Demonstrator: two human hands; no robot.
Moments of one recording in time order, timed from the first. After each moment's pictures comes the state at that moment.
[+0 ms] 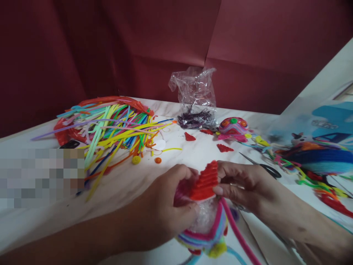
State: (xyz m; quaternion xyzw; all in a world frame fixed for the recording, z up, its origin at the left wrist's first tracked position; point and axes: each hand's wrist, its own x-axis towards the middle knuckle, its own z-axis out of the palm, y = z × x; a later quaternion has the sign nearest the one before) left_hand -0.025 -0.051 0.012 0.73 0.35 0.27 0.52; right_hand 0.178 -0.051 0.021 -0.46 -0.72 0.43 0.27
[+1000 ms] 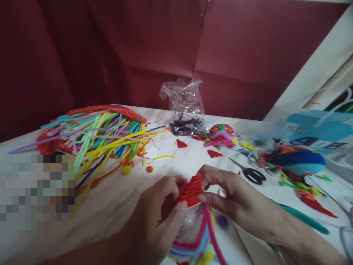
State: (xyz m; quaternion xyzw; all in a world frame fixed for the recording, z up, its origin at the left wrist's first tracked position) left_hand -0.014 -0.056 -0.004 0.72 0.36 0.40 0.44; right_hand 0.176 -0.049 0.029 -0.45 -0.79 0.33 0.25
